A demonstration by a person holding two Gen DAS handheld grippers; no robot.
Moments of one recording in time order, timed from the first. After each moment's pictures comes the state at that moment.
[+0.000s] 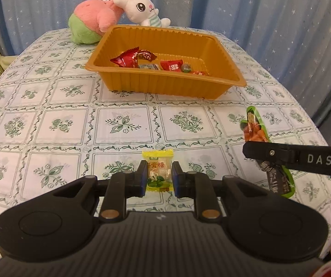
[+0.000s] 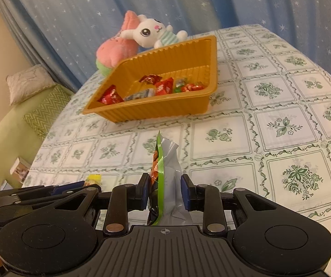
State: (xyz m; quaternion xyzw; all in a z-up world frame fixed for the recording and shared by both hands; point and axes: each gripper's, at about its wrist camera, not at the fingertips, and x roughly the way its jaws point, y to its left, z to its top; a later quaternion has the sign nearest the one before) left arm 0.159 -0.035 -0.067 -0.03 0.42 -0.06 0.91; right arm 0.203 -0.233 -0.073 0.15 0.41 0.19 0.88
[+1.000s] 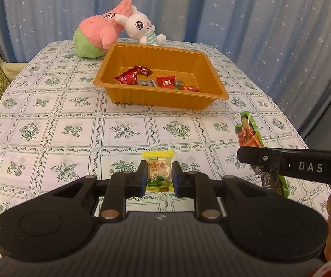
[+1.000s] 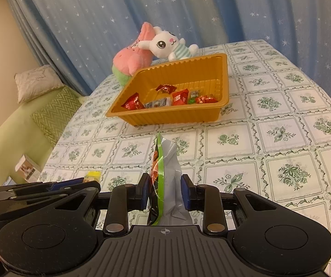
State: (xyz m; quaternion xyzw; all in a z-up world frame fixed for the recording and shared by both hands) left arm 0.122 -0.030 -0.027 -0.04 0.39 -0.07 0.92; right arm 0.164 -0.224 -0.034 0.14 0.39 0.19 0.89
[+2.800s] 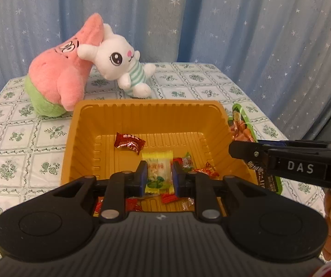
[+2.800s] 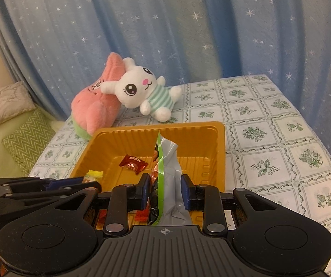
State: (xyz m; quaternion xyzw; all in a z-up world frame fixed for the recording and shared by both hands) left arm 0.353 -0.042 -0.016 -0.01 0.40 -0.12 0.91; right arm 0.377 -0.223 -0.017 0.12 0.37 0.15 0.91
